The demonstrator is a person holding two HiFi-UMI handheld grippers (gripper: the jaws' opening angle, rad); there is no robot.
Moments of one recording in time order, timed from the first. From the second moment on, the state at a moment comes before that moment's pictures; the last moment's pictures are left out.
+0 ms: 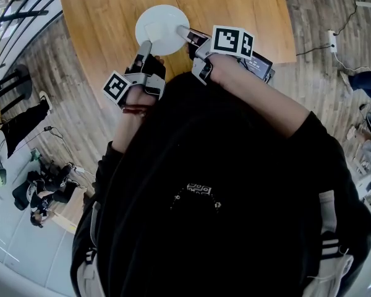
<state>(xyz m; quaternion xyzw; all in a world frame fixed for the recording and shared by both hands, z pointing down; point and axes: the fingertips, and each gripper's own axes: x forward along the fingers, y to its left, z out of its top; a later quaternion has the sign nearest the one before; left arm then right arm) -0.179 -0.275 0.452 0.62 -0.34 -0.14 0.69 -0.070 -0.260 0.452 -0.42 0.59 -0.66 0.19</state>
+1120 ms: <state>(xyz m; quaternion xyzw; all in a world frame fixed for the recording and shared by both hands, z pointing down) -0.148 -0.273 0.516 0.62 -0.34 -0.09 0.70 -0.042 -0.254 0.518 -0.45 0.58 -0.67 0.14</state>
